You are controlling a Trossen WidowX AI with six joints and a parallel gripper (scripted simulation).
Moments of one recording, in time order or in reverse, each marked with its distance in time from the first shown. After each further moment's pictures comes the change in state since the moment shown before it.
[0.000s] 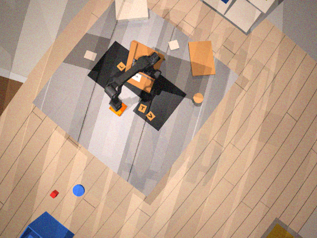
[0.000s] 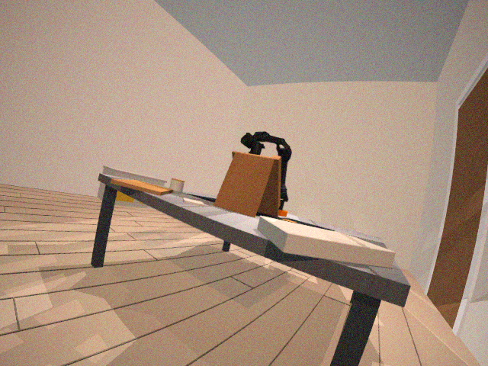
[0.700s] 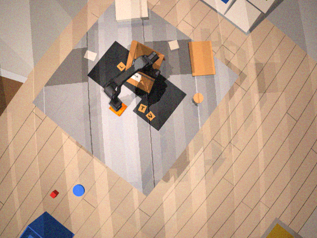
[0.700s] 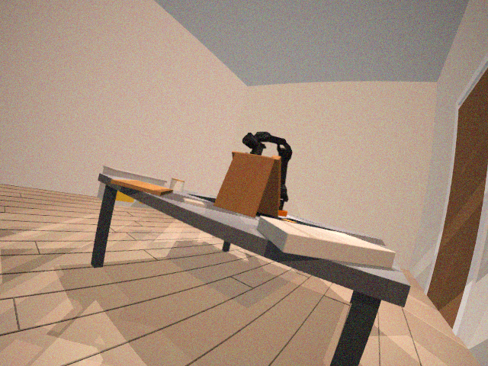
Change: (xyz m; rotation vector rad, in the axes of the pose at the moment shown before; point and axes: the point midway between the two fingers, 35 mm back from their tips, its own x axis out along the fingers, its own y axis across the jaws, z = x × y) arm -0.001 0.007 0.000 0.000 0.000 0.000
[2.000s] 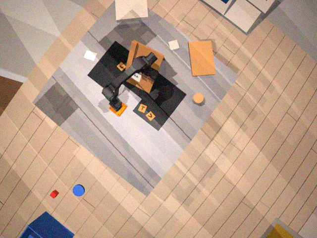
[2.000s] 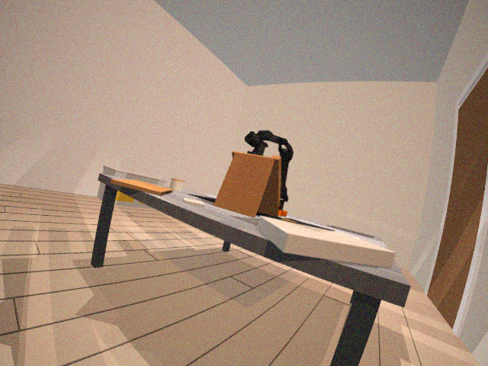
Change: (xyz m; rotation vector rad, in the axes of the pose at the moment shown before) arm -0.016 0.003 -0.014 0.008 0.004 -0.005
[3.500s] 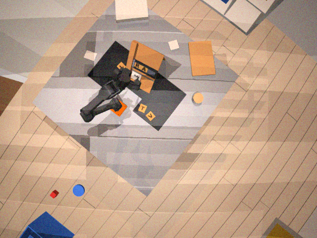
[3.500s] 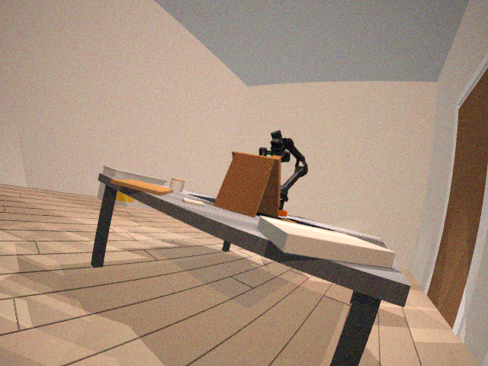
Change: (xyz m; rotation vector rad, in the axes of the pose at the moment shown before) arm -0.124 0.049 -0.084 -0.006 -0.682 0.003
